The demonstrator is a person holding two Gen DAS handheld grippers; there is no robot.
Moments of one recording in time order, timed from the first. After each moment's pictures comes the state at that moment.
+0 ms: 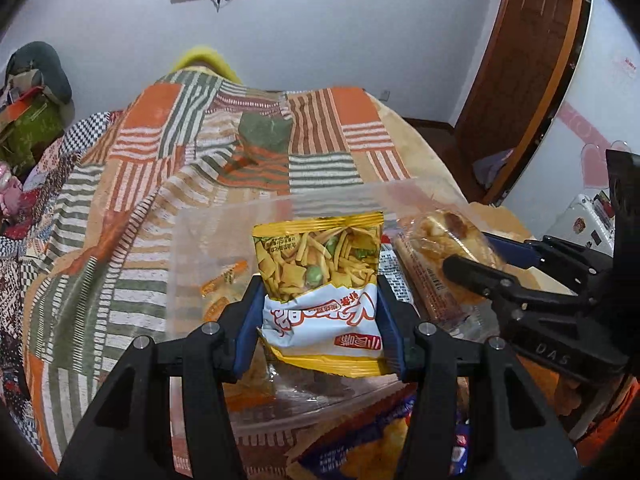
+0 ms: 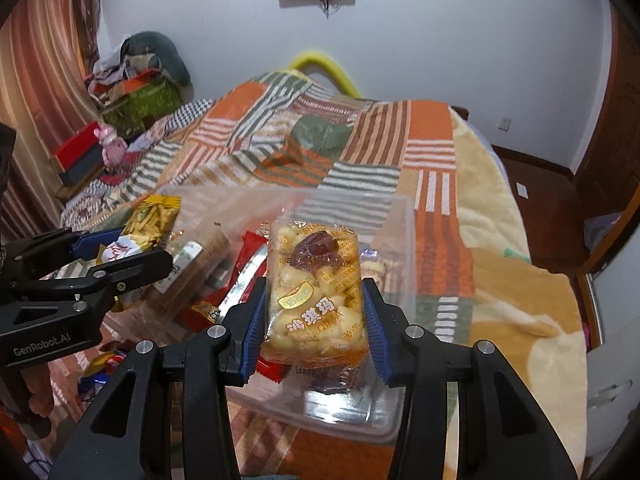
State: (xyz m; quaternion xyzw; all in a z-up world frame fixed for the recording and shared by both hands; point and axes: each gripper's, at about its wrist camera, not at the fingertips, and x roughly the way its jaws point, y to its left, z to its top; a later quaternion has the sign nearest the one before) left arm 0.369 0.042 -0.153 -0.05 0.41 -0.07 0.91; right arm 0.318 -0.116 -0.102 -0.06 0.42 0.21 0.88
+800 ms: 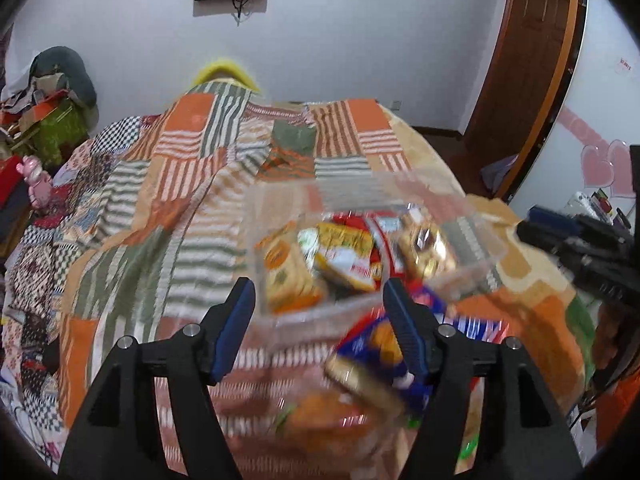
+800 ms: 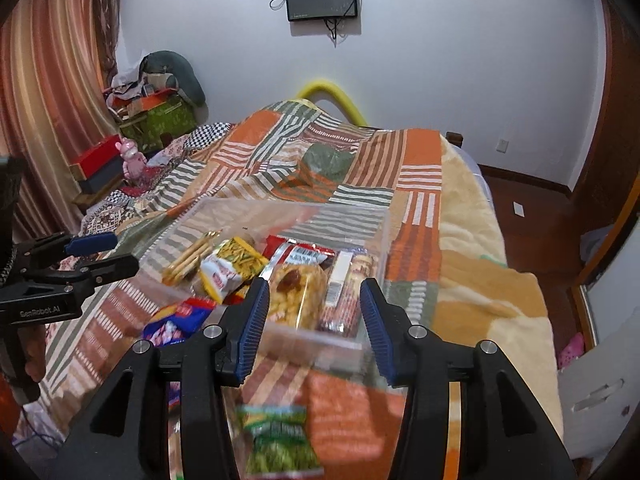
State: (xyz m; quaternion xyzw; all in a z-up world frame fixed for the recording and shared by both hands) left arm 0.276 0.074 -0.117 -0.04 0.40 -0.04 0.92; right arm 0.254 -0.151 -0.050 -0.05 0.37 0.22 0.90
